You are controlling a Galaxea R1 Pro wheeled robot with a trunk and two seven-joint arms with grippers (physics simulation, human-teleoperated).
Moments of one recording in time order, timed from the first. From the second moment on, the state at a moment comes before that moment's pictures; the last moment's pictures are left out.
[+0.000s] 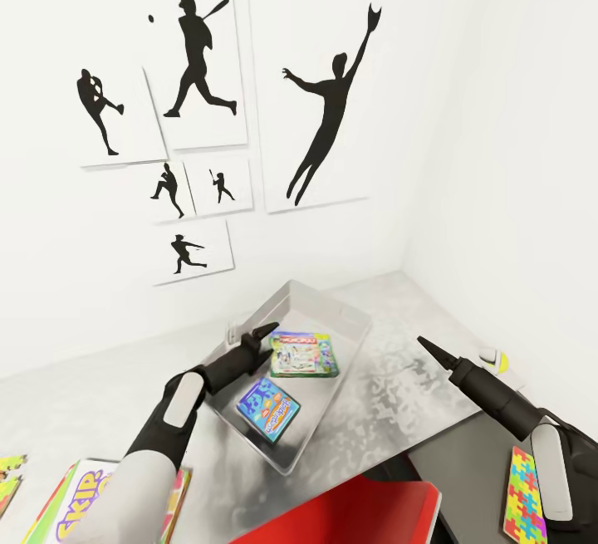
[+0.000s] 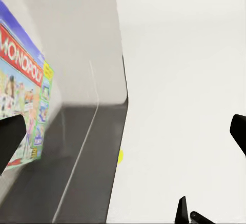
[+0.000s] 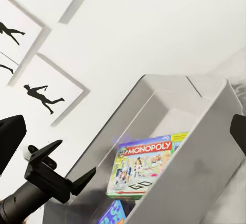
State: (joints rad) left arm -0.67 -0.14 0.25 -0.76 0.78 0.73 -0.49; right arm -0.33 -0.03 -0.55 -1.45 -0.38 0.72 0.95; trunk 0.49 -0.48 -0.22
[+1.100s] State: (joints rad) left arm -0.67 -0.04 0.26 -0.92 0.79 1.03 -0.48; right arm -0.33 -0.03 -0.55 -1.45 -0.38 0.72 0.95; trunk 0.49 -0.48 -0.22
